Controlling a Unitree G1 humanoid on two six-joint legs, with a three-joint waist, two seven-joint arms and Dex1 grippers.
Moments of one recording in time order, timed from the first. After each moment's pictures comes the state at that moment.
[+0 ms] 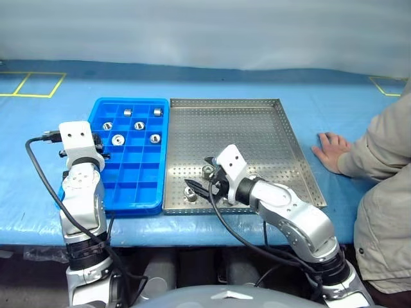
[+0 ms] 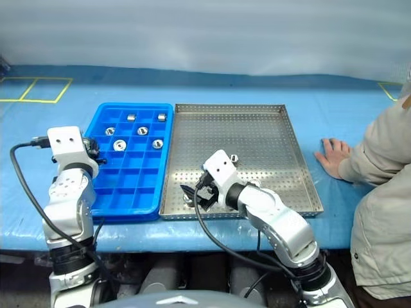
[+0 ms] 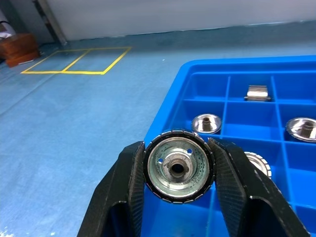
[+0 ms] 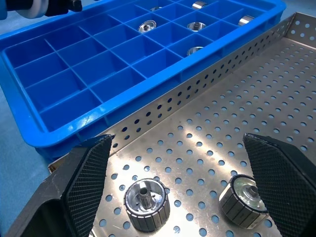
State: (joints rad) left arm -0.25 0.16 0.34 -0.31 0.10 0.75 0.09; right arm -0.22 -0.34 0.35 -0.59 0.36 0.86 0.35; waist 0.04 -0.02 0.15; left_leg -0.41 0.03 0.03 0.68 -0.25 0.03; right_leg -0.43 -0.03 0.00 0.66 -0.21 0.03
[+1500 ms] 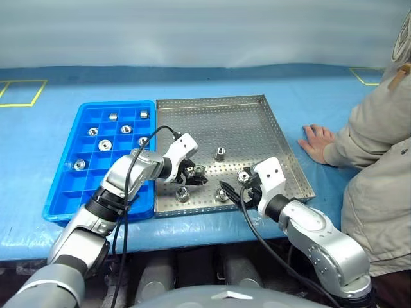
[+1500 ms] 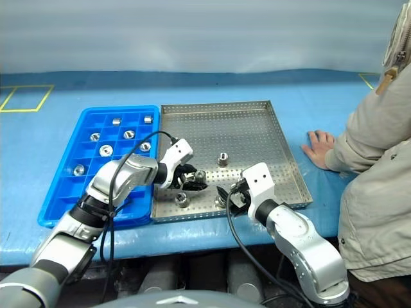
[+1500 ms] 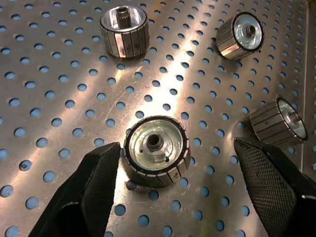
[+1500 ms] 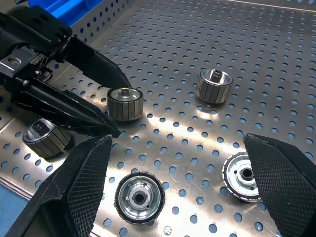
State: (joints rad) left arm -0.62 0.44 -0.42 0.05 -0.27 0.96 -0.79; right arm 0.07 -0.35 0.12 -0.76 0.36 0.93 0.22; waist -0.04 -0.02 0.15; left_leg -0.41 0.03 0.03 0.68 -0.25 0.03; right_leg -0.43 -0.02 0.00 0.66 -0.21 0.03
